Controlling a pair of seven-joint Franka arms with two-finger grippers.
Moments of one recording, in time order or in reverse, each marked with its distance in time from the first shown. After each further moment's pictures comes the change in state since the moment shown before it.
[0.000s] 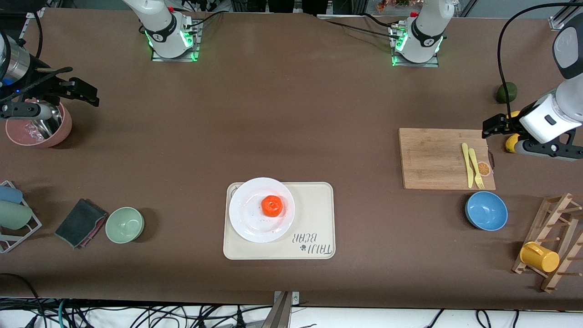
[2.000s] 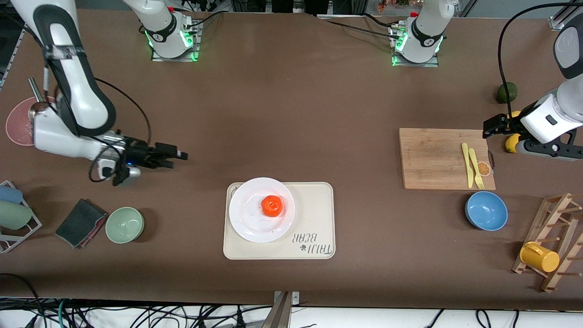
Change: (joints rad) left arm 0.000 0.000 0.003 0.000 0.000 0.000 0.000; right arm -0.004 0.294 -0.041 -0.359 0.766 0.541 -0.642
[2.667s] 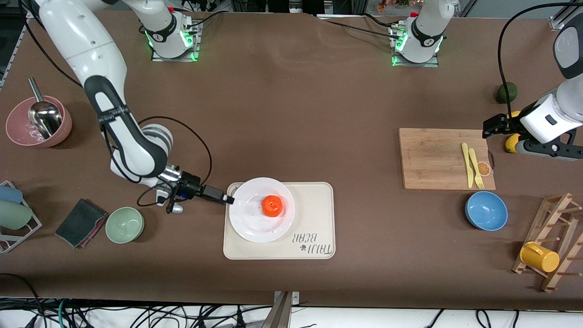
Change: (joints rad) left arm -0.001 0.000 0.000 0.000 0.000 0.000 0.000; right arm 0.015 0.396 0.295 0.231 0.597 0.414 -0.104
